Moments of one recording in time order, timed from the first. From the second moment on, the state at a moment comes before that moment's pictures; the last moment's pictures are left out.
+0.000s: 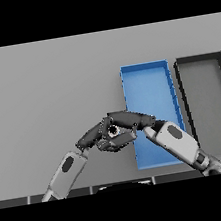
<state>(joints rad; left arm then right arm) -0.25 0.16 -0.54 -1.57 -0.08 -0.30 0.03 -0.55 -0.25 0.51 -1.79 -0.45 0.44 0.22</state>
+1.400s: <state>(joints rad) -0.23 0.17 -0.54 -1.59 -0.07 -0.31 0.07 -0.87 -0.53 0.10 -1.37 -0.77 0.08 0.45</state>
